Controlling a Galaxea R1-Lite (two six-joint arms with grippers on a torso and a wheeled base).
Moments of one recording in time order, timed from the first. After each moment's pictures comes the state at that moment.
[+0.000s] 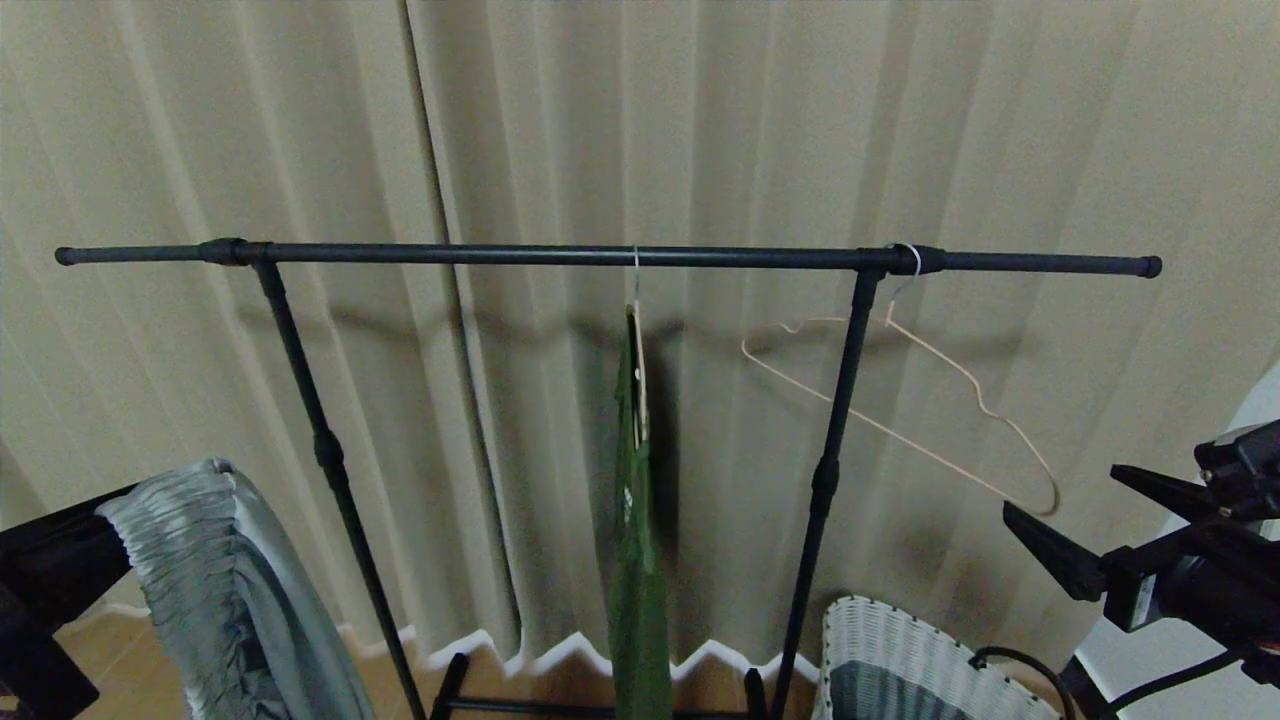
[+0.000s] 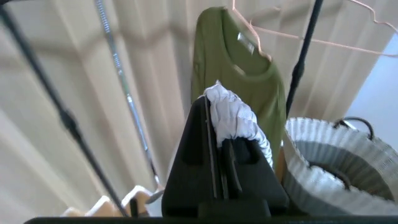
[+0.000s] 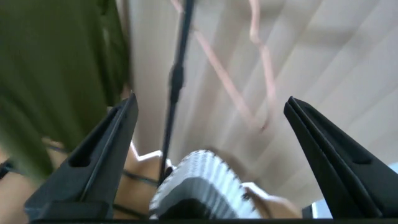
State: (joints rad) left arm -0.31 0.85 -0.41 -0.36 -0.06 0.04; right arm 0.13 1.33 -0.14 -0.98 0.03 -0.14
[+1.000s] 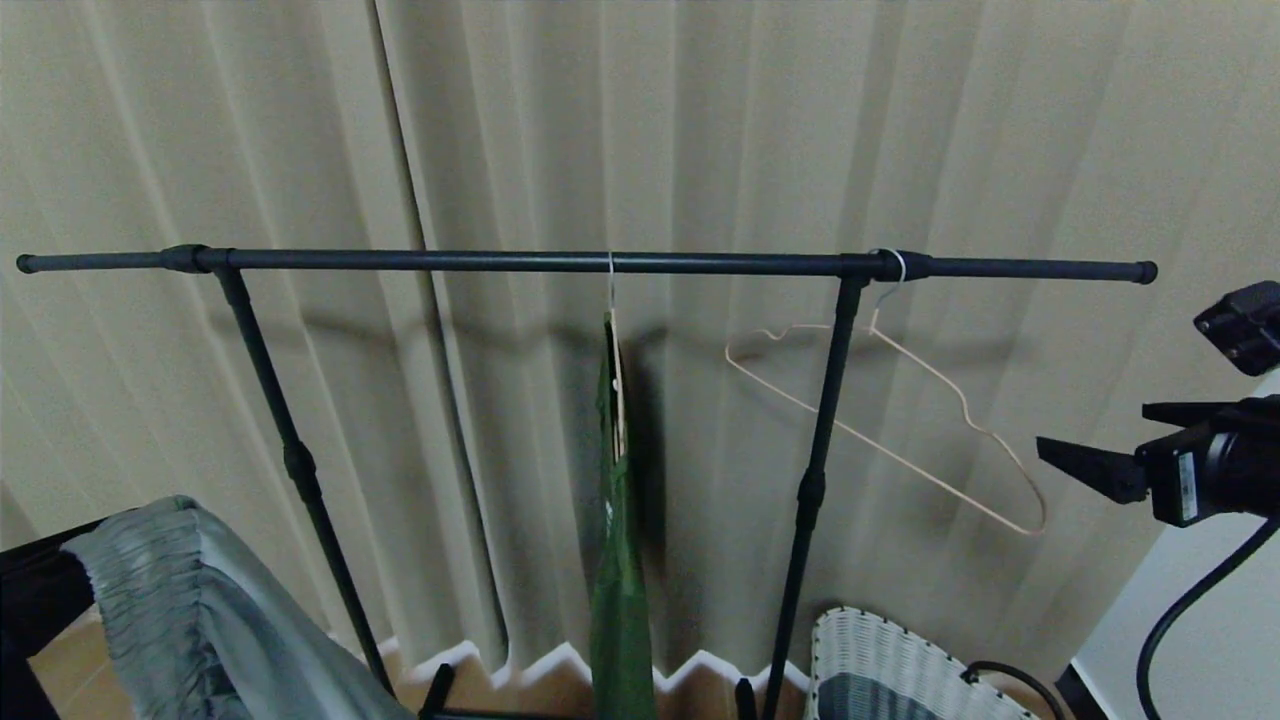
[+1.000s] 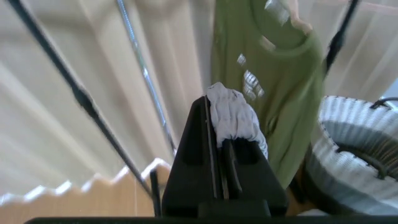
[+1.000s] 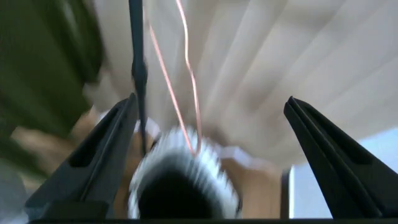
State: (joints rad) left arm -0.22 0.80 -0.47 -0.14 -0.07 0.12; right arm 0.02 1.30 -0.73 -0.09 0.08 -0.18
